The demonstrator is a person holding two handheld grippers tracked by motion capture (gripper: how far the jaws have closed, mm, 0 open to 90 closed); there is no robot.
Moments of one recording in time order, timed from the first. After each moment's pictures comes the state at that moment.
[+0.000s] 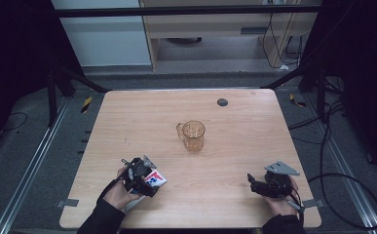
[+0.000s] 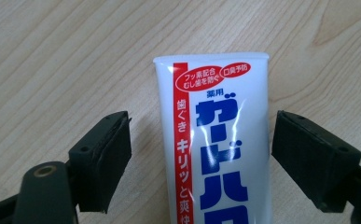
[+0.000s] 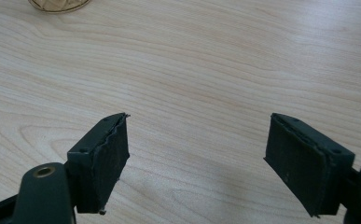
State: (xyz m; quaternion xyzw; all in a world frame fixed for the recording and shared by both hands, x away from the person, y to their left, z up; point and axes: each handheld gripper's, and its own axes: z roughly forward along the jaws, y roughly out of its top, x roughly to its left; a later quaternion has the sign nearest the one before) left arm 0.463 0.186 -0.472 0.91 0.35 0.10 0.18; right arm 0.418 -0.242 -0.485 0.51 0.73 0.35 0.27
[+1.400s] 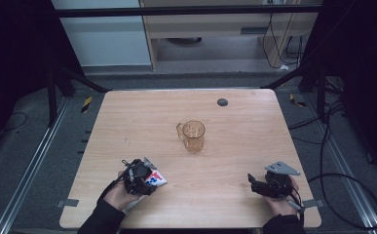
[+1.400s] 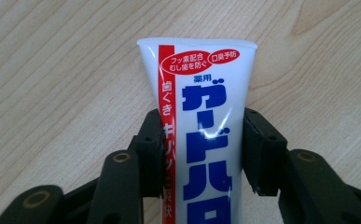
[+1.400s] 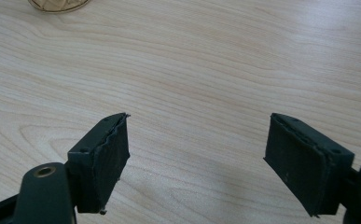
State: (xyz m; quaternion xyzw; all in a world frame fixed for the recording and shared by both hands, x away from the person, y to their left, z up) left arm 0.457 0.183 -0.466 0.92 0.35 0.08 0.17; right arm 0.418 -0.243 -0.485 0.52 0.73 0.35 0.26
